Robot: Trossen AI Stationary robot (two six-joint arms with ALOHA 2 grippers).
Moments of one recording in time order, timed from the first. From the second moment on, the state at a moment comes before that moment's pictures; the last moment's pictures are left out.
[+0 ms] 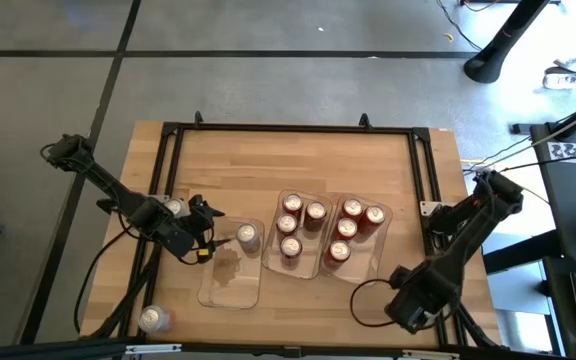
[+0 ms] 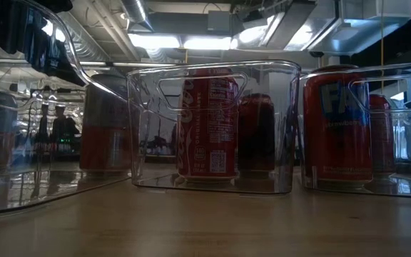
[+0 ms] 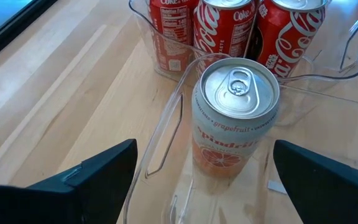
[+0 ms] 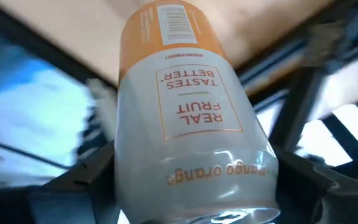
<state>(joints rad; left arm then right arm) -0.61 0.95 0.58 -0.51 -0.71 -0.64 0.87 1.59 1.32 -1.31 -0.49 1.58</state>
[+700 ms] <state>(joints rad) -0.61 0.95 0.62 -0.51 -0.71 -0.63 0.80 1.62 1.50 -1.07 0.25 1.31</state>
